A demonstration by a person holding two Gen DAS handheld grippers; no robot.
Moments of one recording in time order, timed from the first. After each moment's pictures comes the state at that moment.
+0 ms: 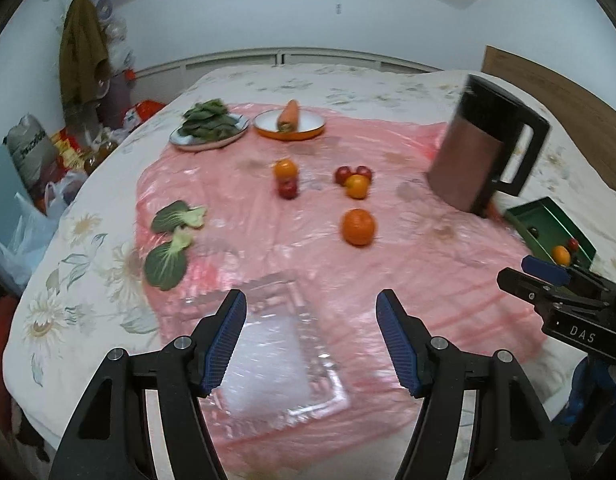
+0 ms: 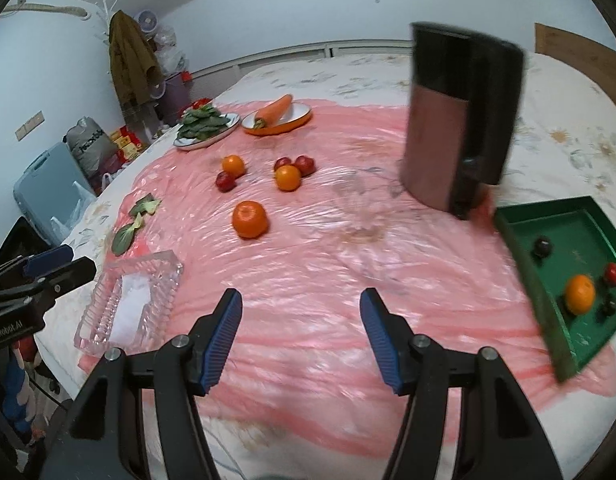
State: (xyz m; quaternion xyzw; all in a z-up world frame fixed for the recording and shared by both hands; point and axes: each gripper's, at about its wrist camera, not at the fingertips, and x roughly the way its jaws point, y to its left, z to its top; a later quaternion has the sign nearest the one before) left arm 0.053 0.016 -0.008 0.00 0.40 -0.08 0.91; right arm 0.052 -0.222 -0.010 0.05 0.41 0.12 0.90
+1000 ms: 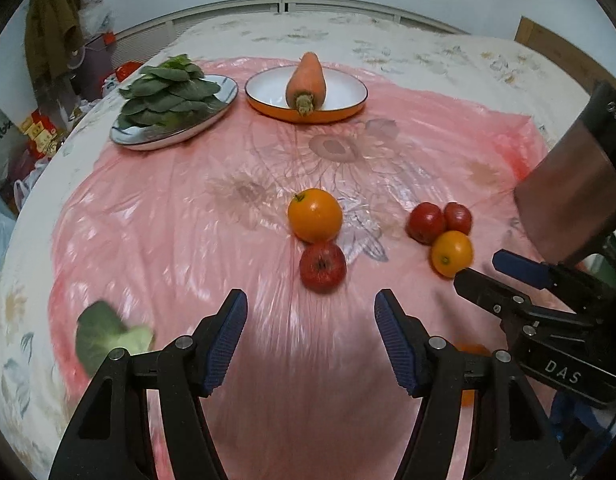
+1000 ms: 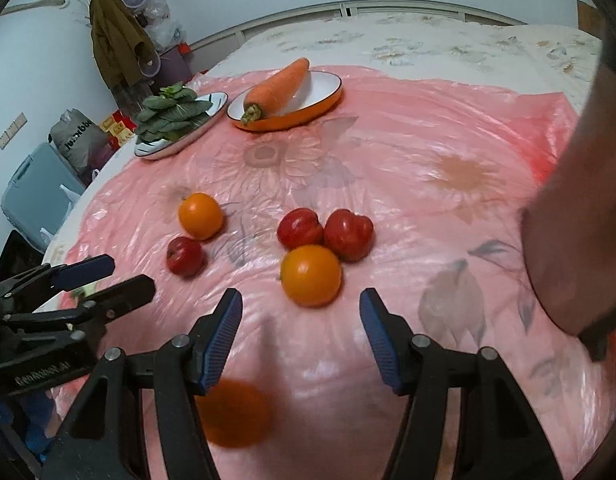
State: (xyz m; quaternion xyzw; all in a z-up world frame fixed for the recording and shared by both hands) left arm 0.280 0.014 -0.084 0.01 0.49 -0.08 0.87; right arm 0.284 -0.153 -0.084 0.06 0.47 0.15 0.87
